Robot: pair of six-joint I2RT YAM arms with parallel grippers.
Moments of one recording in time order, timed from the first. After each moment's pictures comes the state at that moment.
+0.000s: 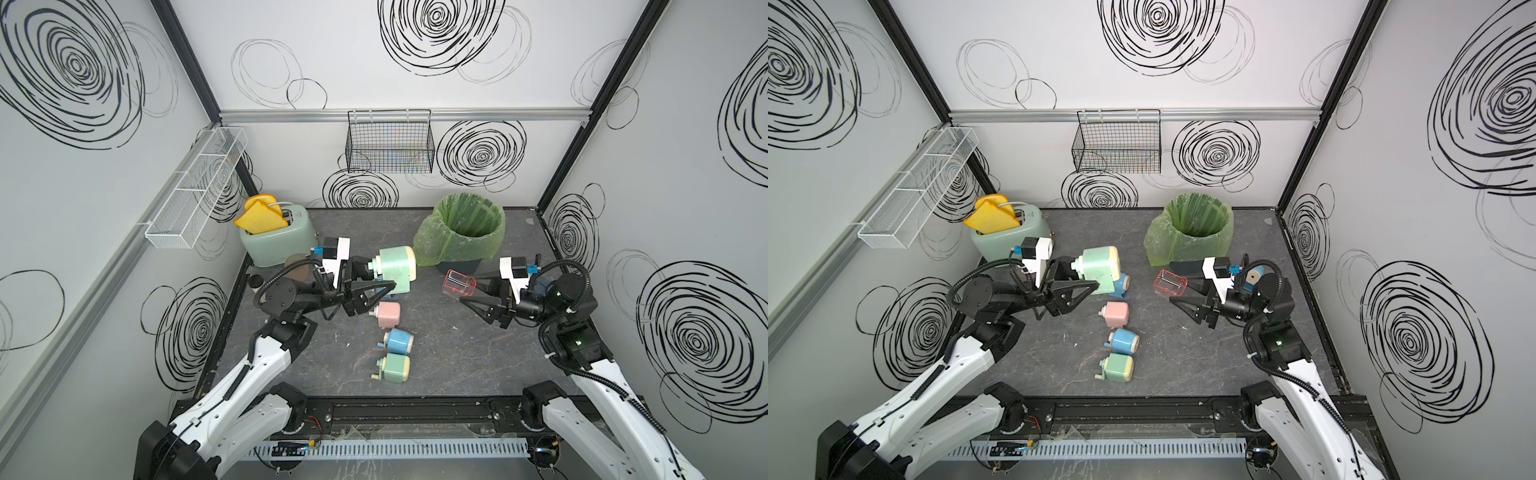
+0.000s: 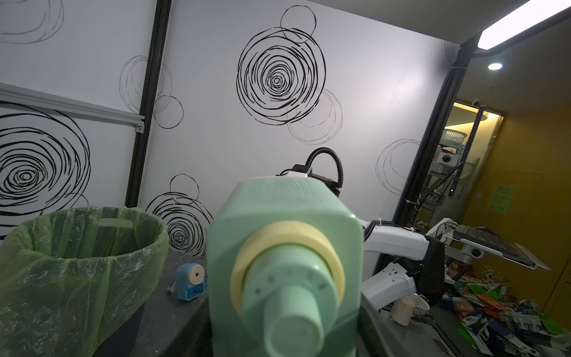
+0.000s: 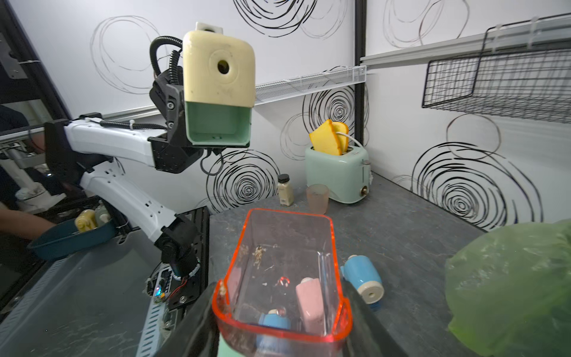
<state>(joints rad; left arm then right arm) -0.45 0.92 0.66 0.73 0.90 -0.67 0.31 0.68 0.65 0.05 -1.01 0.19</state>
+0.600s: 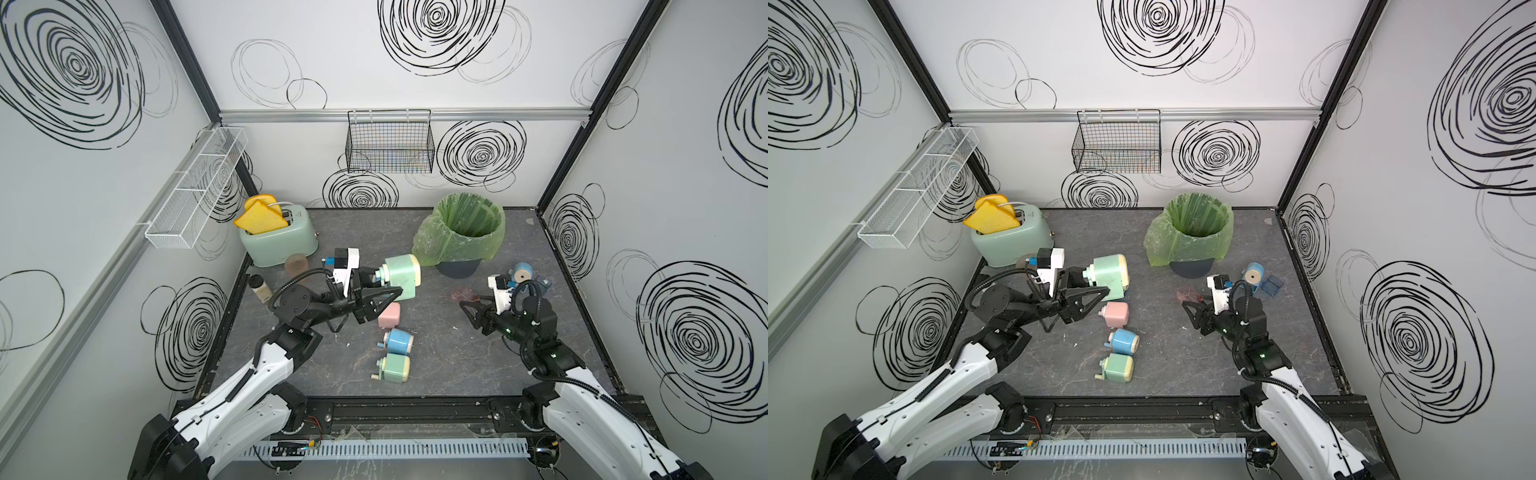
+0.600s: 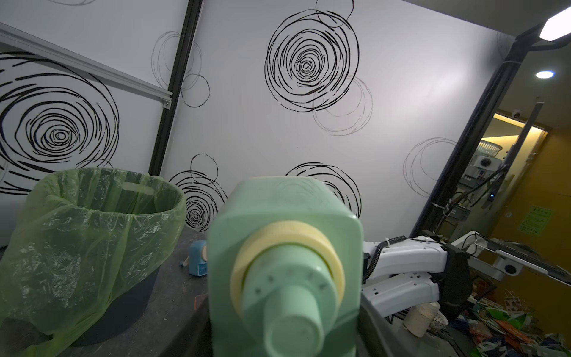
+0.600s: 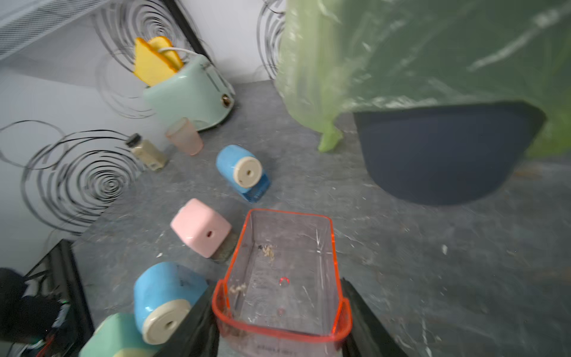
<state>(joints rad) -0.54 0.89 0.56 0.66 0.71 -0.60 0.33 0.68 0.28 0.01 -0.33 0.33</state>
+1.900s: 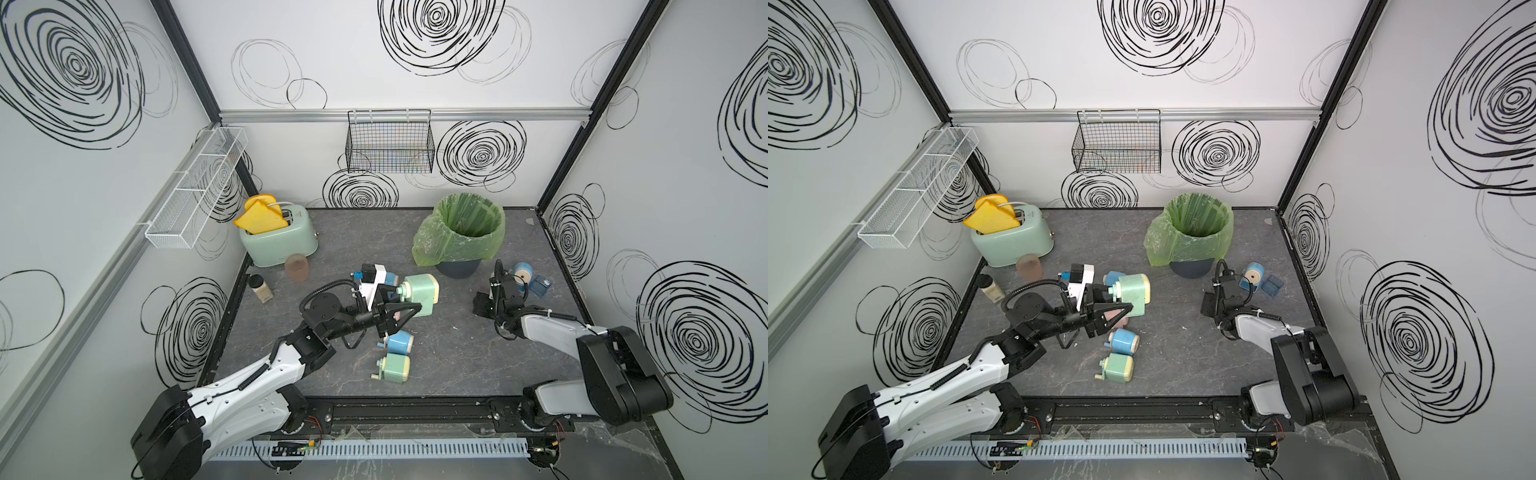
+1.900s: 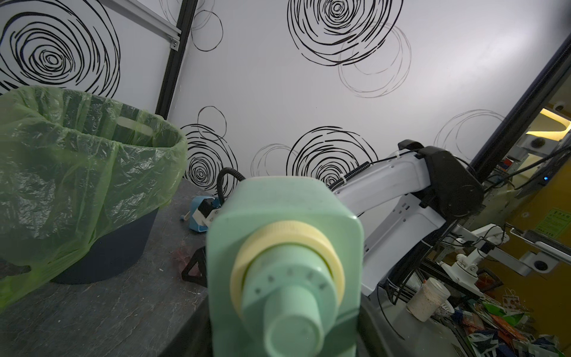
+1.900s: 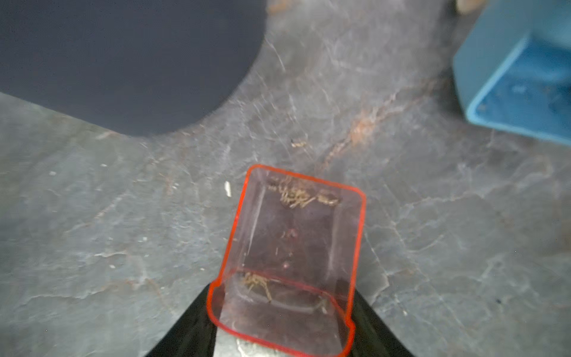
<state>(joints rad) -0.74 0.96 0.50 0.61 0.51 -0.51 0.27 1.40 0.49 -0.01 0.11 0.48</state>
